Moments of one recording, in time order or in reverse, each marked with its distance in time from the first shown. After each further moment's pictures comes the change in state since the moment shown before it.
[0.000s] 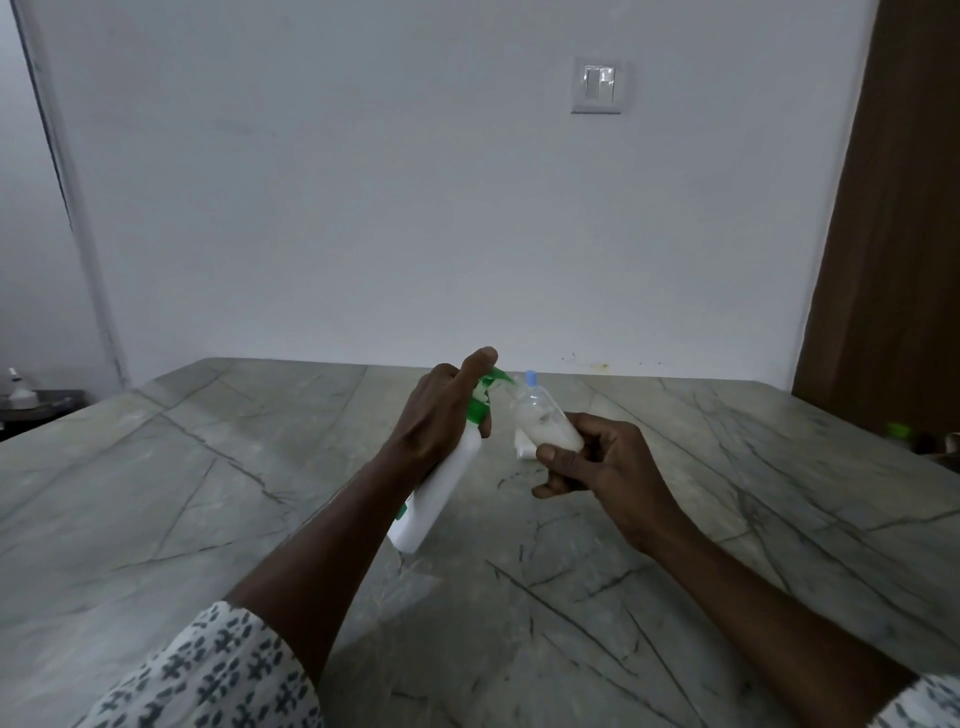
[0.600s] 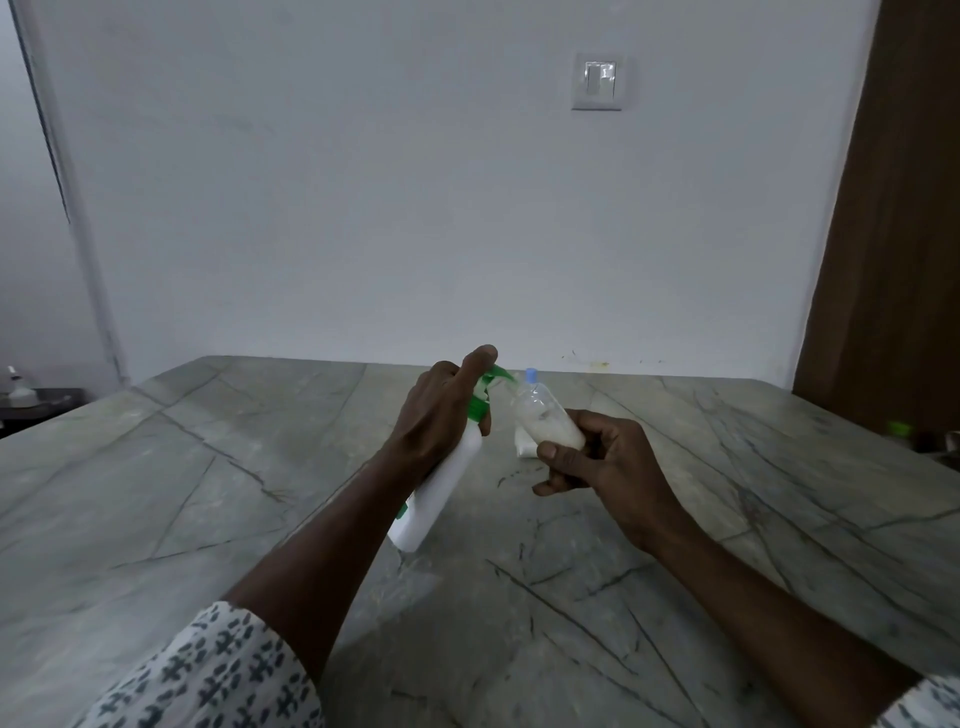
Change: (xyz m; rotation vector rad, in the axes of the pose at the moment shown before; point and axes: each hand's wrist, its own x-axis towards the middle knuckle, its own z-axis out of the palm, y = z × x) left_hand 0.000 -0.001 0.002 0.007 0.028 -0.003; right_hand -0.001 0.000 0.000 -0.020 0.005 0.001
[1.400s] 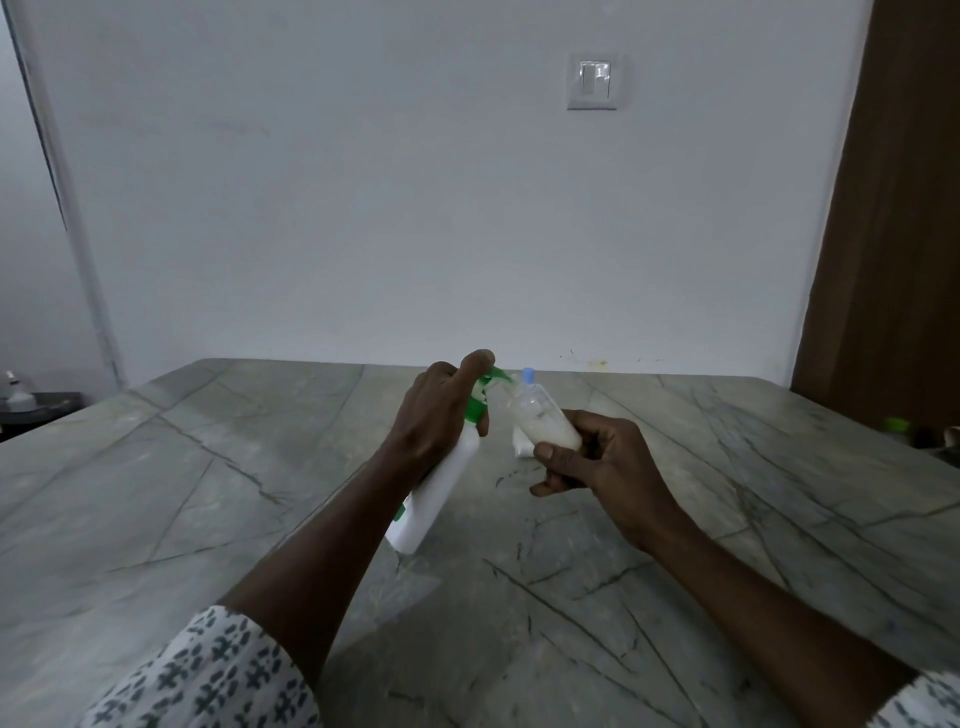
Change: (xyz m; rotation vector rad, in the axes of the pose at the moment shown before) left_hand -0.002 0.002 -0.002 0.041 0.014 0.031; right_hand 0.001 0.004 -0.001 0.013 -0.005 -0.005
